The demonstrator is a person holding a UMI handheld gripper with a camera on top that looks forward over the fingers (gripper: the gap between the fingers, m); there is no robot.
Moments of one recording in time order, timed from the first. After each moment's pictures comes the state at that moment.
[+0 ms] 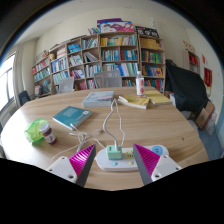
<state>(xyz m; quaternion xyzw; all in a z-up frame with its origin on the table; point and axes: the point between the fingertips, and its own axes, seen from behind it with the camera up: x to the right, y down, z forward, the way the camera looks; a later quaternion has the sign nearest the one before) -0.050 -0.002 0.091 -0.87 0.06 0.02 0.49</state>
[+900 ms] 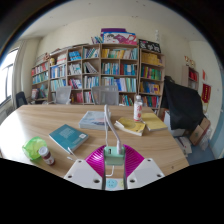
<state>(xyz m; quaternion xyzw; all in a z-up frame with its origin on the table) -0.038 0.057 0.198 -0.84 0.04 -0.04 0.54</state>
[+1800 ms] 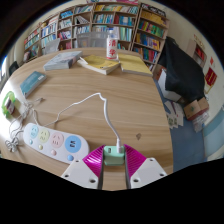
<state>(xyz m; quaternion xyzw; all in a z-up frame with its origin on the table) 0.183 -0.014 0.003 -0.95 0.02 -0.06 0.29</state>
